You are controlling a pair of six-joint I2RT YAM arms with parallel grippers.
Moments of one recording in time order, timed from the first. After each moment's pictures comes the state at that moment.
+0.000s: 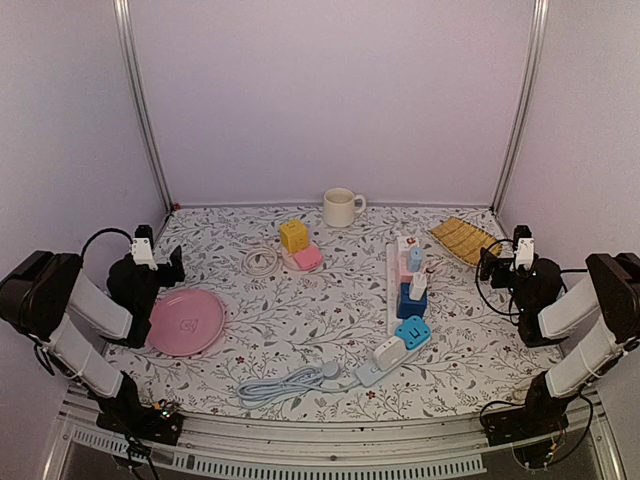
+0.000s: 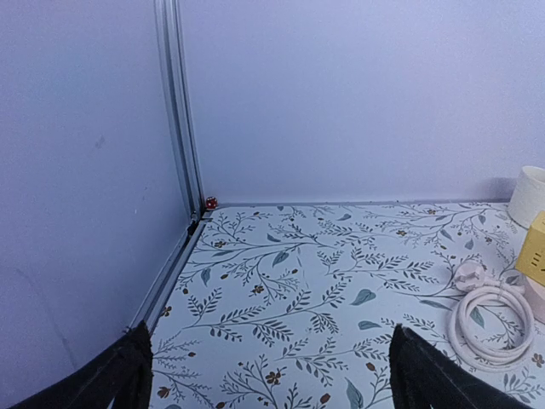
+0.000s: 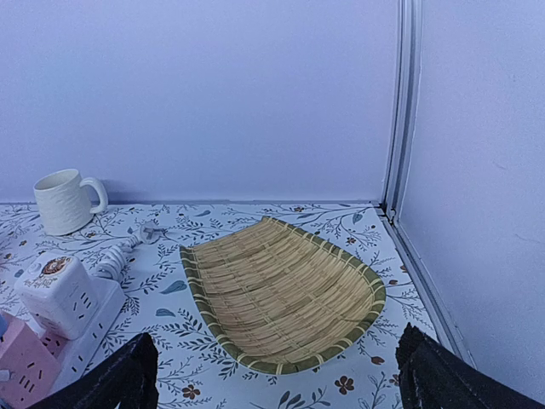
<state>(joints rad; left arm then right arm) -0.05 1.55 0.22 1.30 -0.17 0.06 -0.01 1.52 0.22 1.25 -0.03 0.00</state>
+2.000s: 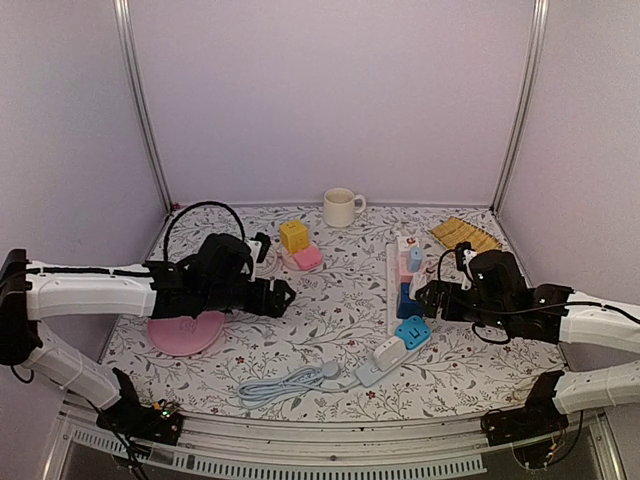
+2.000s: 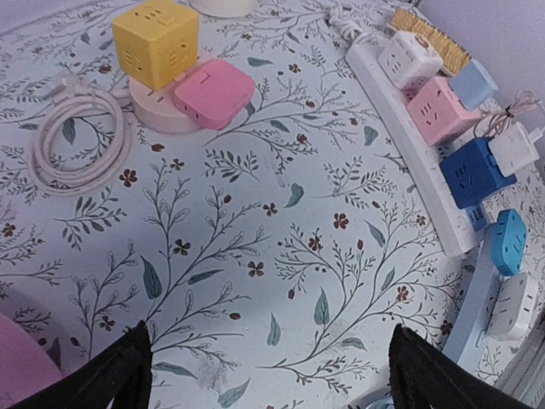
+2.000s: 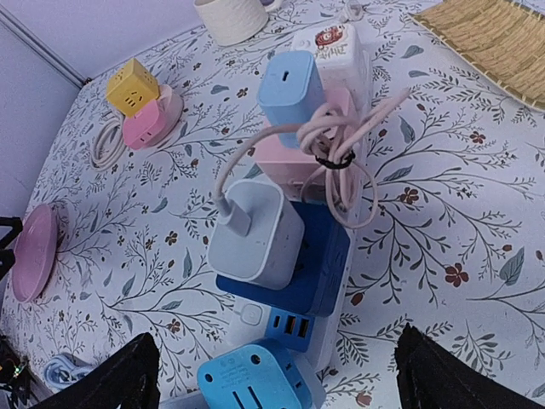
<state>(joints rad) -0.86 1.33 0.80 -0.14 -0.19 -0.48 0.78 0.98 0.57 -0.22 0.24 0.67</state>
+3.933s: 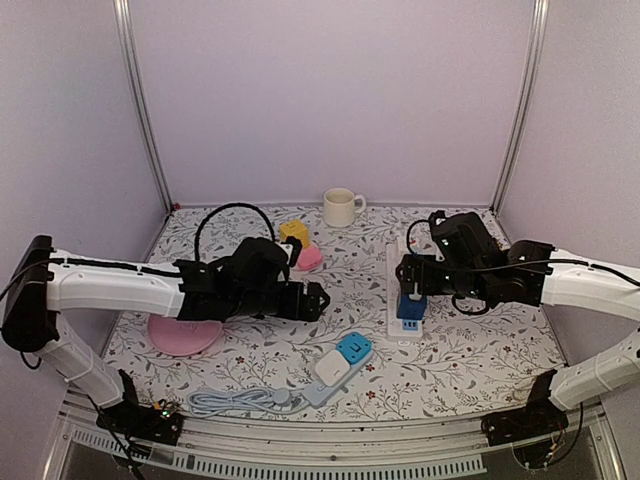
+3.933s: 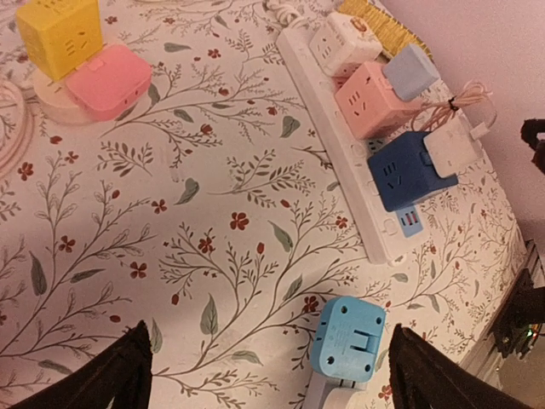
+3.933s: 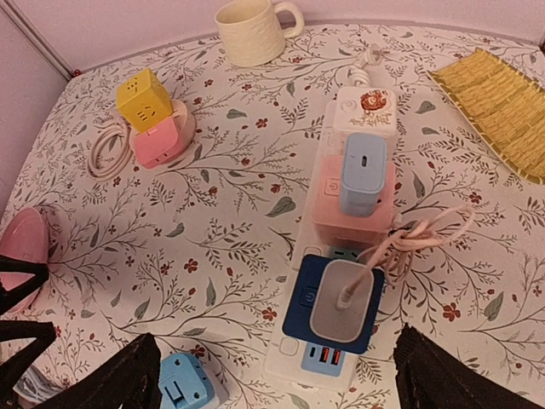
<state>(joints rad) -1.03 1.51 0.93 -0.12 -0.22 -0.66 0.91 1.25 0.96 -0.46 0.42 0.66</state>
